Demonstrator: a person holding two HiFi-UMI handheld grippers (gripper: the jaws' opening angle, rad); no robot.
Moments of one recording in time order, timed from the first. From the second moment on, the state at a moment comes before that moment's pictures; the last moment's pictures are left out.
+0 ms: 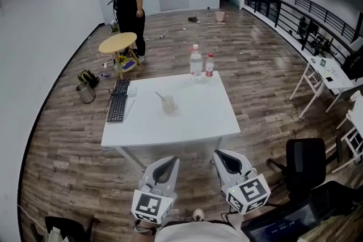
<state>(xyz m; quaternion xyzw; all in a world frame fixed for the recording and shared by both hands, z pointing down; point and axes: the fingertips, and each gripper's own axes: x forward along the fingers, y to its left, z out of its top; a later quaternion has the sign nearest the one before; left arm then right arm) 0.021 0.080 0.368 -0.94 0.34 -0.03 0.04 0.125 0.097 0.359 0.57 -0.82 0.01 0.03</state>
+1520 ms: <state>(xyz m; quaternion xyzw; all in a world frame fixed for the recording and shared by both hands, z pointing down) -0.075 0.126 0.363 -0.94 0.35 -0.01 0.03 0.038 0.150 0.345 0.58 -0.81 0.01 0.03</state>
